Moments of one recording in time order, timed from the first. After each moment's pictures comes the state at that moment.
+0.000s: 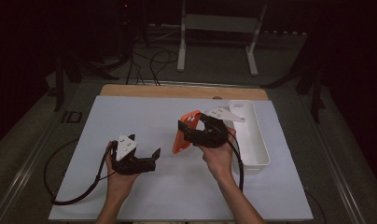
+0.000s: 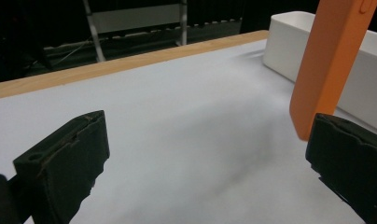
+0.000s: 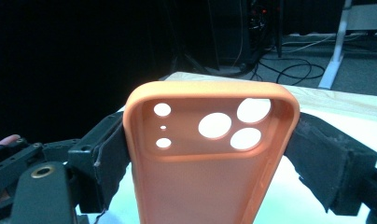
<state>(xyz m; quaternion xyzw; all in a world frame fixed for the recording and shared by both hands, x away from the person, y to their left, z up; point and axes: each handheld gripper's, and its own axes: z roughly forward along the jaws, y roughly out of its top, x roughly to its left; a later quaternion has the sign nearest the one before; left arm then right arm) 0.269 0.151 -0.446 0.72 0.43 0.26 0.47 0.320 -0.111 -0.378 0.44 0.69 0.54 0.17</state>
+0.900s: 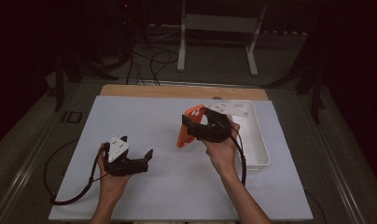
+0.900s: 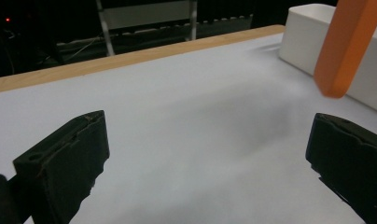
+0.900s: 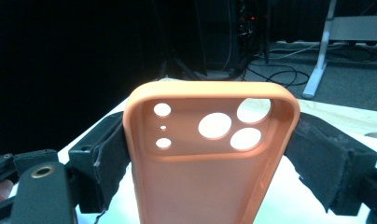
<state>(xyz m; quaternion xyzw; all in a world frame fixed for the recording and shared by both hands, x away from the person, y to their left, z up) 0.266 0.171 -0.453 0.72 0.44 0.27 0.46 0.330 -0.119 -0.369 0.44 0.69 0.54 0.20</state>
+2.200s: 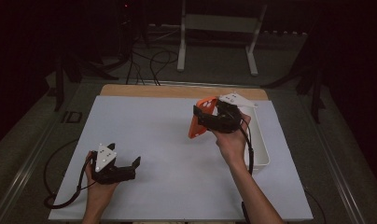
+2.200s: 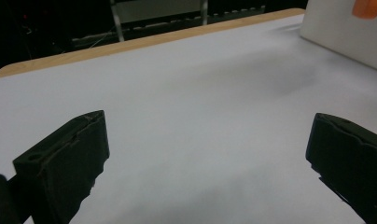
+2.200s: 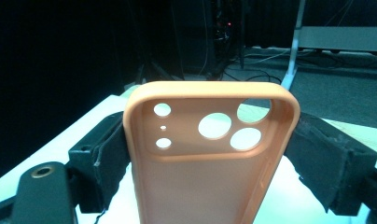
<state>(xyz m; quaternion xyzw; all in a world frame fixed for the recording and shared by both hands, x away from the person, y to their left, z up) 0.251 0.205 -0.475 0.72 0.44 0.29 0.45 0.349 -0.143 -0.357 0.46 0.69 0.52 0.24</state>
